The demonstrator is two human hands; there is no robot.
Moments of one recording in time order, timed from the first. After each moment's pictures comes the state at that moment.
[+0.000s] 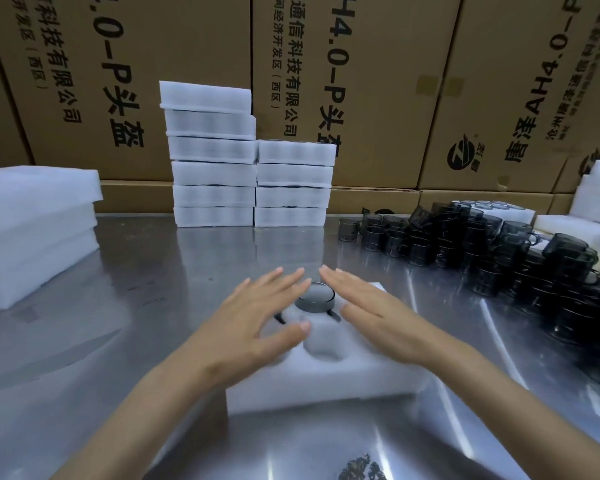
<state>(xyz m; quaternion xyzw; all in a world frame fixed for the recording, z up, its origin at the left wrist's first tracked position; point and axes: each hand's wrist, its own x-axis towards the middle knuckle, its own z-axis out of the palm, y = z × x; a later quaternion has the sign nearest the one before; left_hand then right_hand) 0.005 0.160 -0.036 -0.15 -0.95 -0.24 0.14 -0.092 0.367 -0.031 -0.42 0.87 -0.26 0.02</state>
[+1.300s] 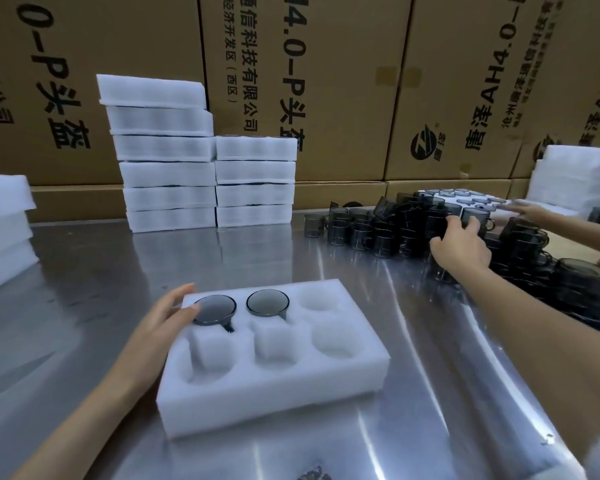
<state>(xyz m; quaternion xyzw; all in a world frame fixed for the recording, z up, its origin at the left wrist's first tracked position) -0.021 0.128 -0.079 0.09 -0.78 -0.58 0.21 -0.259 0.500 -0.019 0.11 0.95 -0.19 -0.20</state>
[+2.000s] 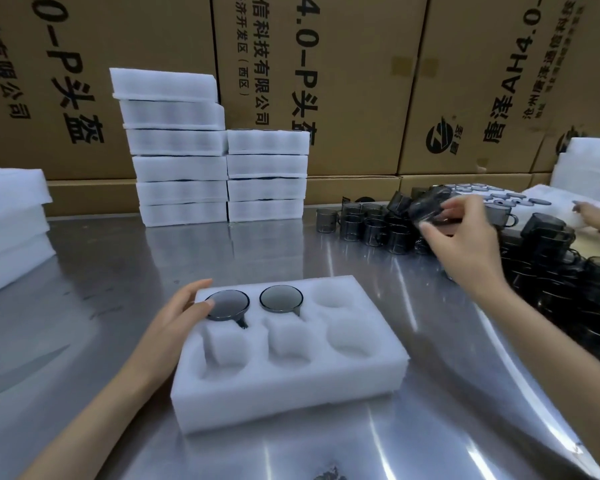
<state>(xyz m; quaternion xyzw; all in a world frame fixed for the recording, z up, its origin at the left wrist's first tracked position) -0.022 0.127 -0.079 0.07 -0.77 -0.61 0.19 -0.181 0.460 -0.008 -0.13 0.81 -0.45 -0.35</state>
